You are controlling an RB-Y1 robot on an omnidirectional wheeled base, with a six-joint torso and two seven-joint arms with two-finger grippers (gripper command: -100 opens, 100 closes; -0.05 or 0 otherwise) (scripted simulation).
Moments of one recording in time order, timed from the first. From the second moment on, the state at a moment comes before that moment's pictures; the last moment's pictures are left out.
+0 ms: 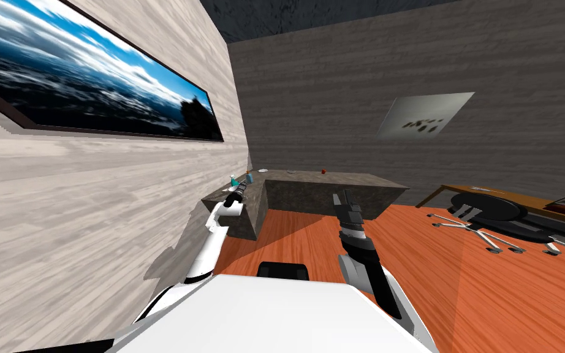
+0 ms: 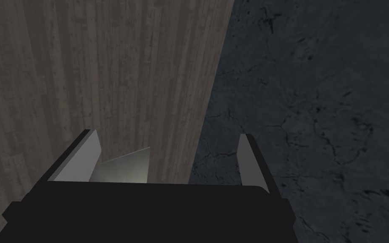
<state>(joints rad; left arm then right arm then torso) -0.19 0.22 0.20 -1.83 -0.20 0.52 -0.26 0.51 -0.05 -0.06 -2.26 0.10 -0.49 -0.10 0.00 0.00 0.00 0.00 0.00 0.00</state>
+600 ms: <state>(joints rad) -0.25 0.24 0.23 -1.73 -0.22 0.69 -0.28 0.51 -0.05 -0.06 -2.26 0.10 -0.49 -0.10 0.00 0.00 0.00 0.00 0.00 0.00</state>
